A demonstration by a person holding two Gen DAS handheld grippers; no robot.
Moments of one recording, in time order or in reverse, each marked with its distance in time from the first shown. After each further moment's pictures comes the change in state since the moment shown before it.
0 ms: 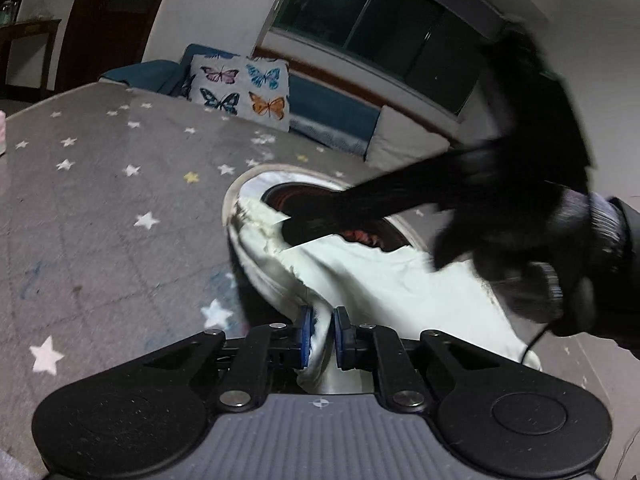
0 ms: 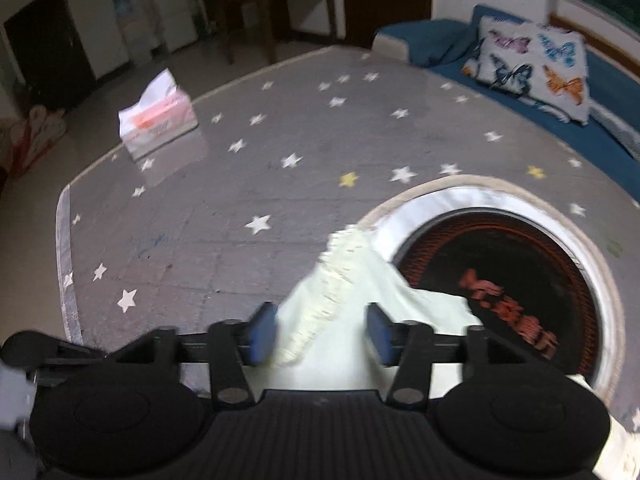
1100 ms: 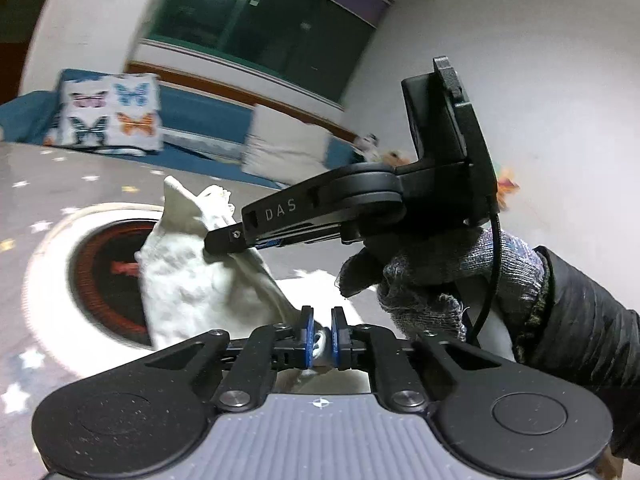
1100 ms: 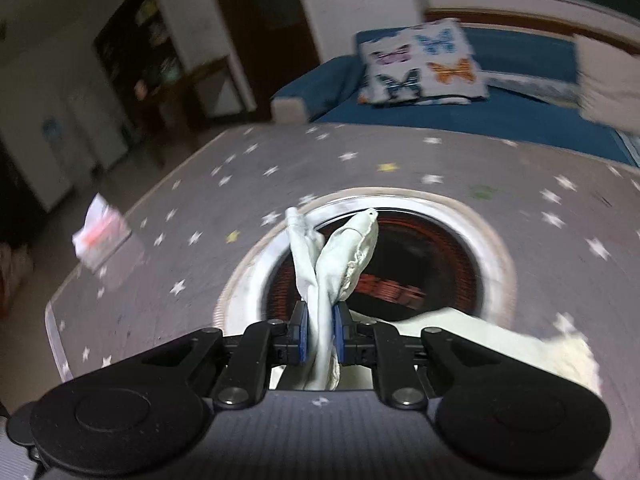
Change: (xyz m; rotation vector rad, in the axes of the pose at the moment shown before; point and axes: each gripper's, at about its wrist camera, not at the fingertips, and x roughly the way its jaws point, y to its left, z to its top) left arm 0.042 -0.133 0.025 0.201 0.032 -0.322; right arm -0.104 -0.123 -0.080 0.387 -0.250 -0.061
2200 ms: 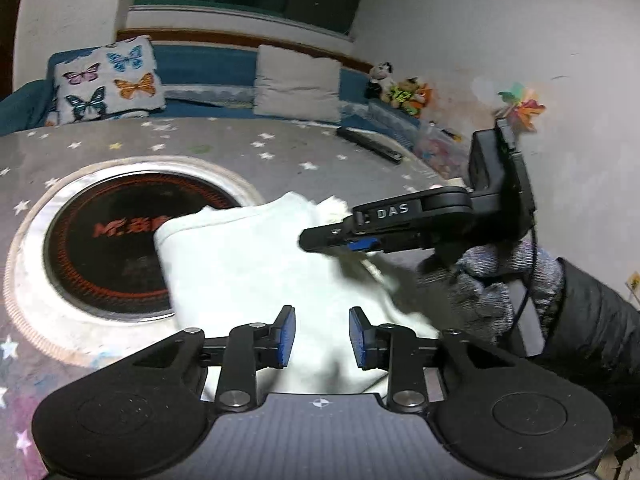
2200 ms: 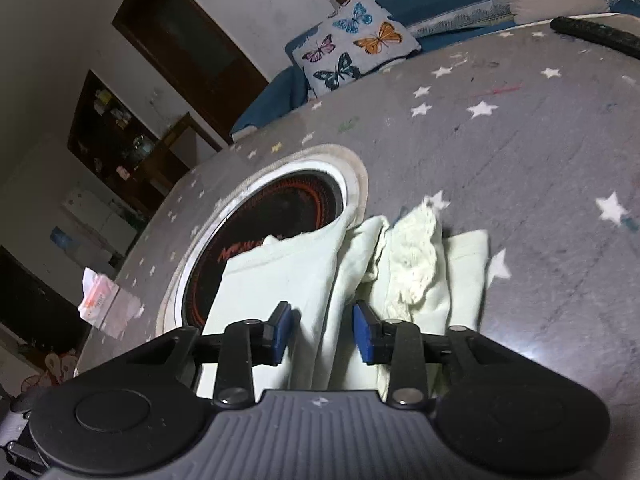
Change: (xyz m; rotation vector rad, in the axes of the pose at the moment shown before) left arm 0.066 -0.010 -0.018 0.075 0.199 0.130; right arm -0.001 -0.156 -0.081 0.326 -0.044 0.117
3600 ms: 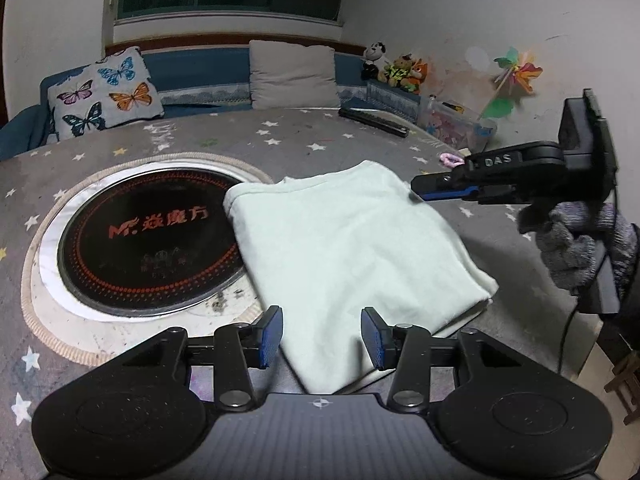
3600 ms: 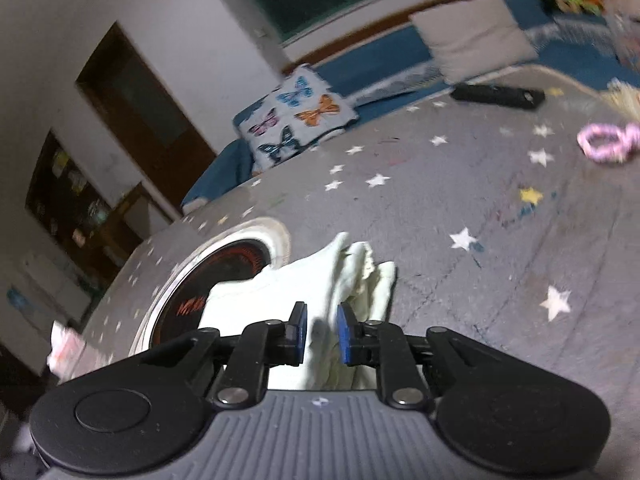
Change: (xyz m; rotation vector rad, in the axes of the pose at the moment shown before) left arm 0.003 0.002 -0.014 0.125 0.025 0.035; right arm -0.088 -0.010 -0.028 0.038 -0.222 -0.165
